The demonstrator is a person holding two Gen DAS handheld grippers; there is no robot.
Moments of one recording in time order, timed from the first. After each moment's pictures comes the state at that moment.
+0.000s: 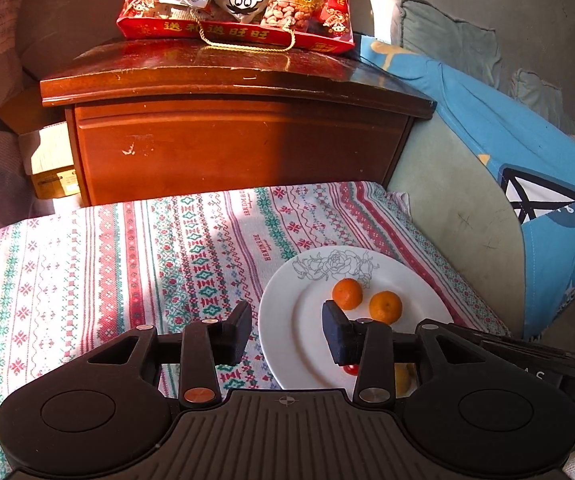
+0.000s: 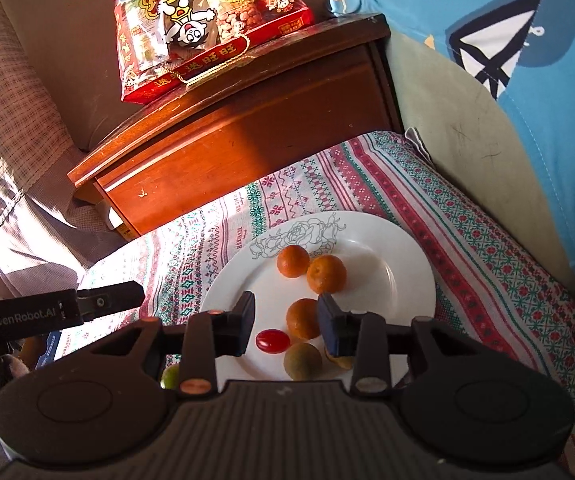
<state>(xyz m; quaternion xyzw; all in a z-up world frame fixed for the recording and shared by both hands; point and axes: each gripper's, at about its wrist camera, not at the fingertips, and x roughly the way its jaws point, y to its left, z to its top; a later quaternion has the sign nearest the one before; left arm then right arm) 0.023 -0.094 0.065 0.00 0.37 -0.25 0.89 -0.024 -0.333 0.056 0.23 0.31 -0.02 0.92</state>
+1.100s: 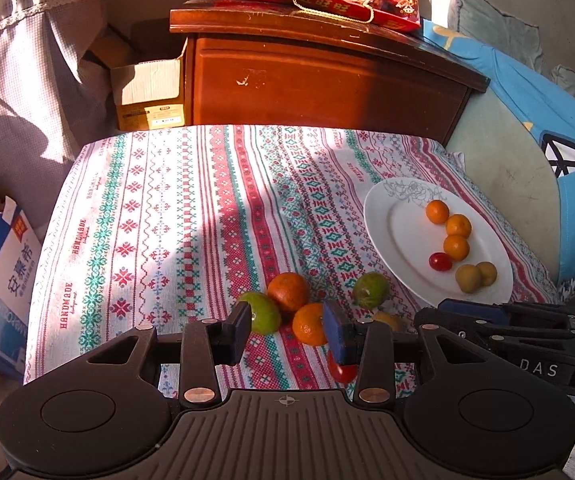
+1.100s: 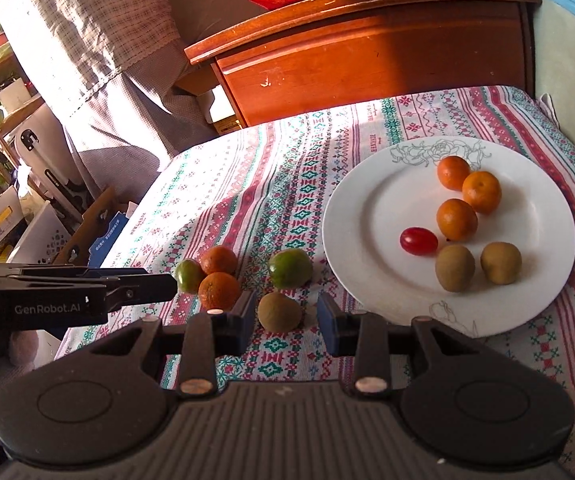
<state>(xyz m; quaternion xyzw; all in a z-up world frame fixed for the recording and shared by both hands) -0.026 -0.001 0.038 0.00 0.41 -0.20 0.89 -0.029 -0.251 0.031 0.15 0.36 0.13 0.91</state>
